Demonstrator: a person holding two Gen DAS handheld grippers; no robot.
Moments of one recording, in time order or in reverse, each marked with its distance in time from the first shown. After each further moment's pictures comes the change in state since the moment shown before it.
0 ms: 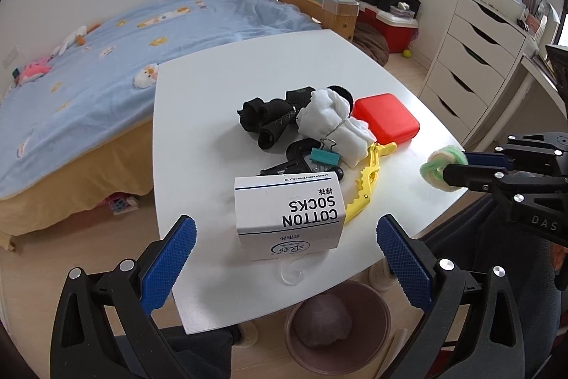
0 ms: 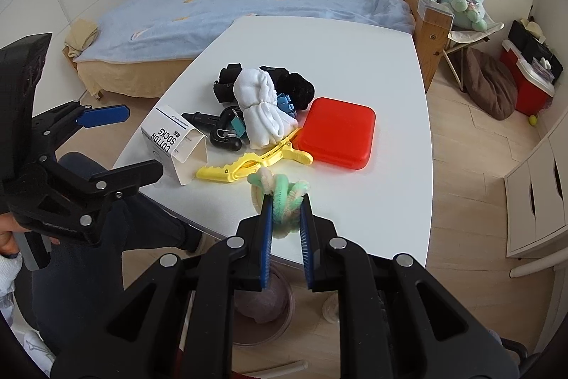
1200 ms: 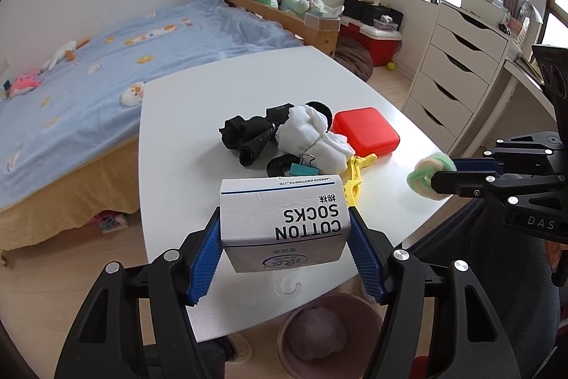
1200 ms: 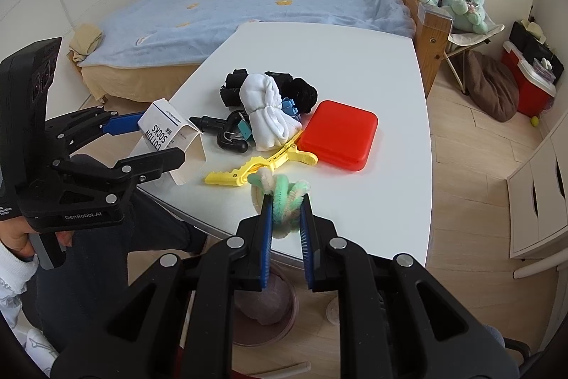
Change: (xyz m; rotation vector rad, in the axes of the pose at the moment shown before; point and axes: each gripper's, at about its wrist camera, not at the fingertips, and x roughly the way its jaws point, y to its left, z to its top) left arm -0.015 -0.007 0.000 0.026 -0.096 -0.061; right arm -0.009 0.003 -0.006 0.002 -0.029 0.018
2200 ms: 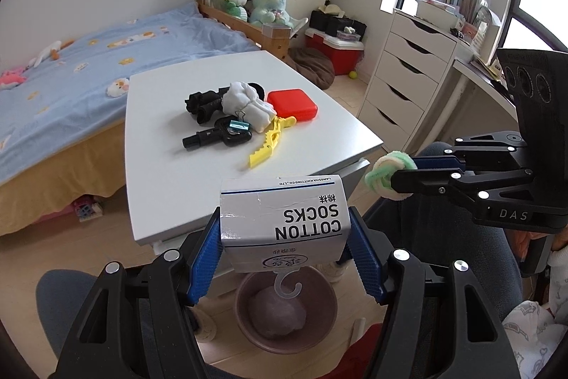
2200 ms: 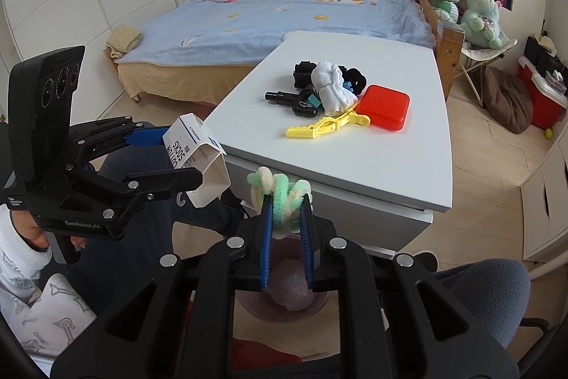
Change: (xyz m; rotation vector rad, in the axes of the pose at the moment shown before) left arm -0.070 -0.038 -0.066 0.005 -0.048 -0.139; right arm -0.066 0.048 -0.067 -0.051 -0.072 0.099
